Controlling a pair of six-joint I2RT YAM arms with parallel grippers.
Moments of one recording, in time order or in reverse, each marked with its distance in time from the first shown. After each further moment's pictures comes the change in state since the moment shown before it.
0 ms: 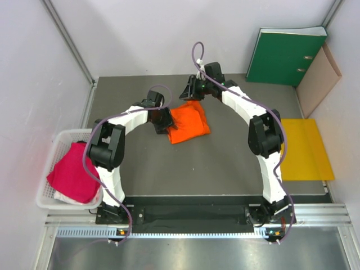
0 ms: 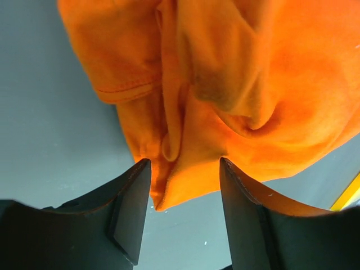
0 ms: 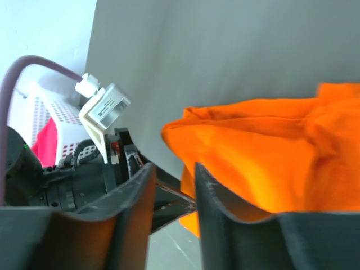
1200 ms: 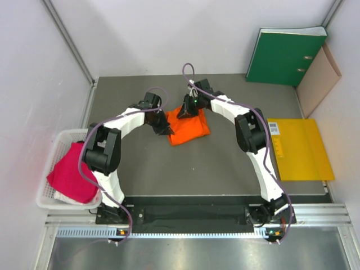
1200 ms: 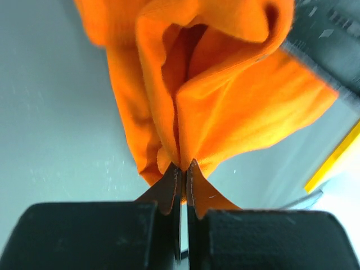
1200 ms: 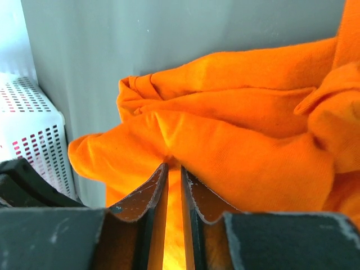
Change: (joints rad) left arm 0.011 -0.064 -0.040 -0.050 0.072 -0.066; right arm 0.044 0.219 0.029 -0.038 -0.047 0.060
